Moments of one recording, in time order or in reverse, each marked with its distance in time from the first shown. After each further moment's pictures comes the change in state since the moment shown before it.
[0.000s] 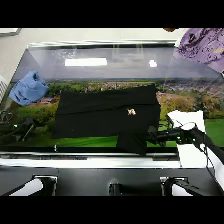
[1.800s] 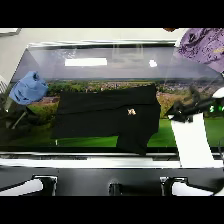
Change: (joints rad) left arm -0.048 -0.136 0.329 0.083 -0.185 -0.126; right arm -0.212 -0.132 0.603 -0.221 0.451 0.064
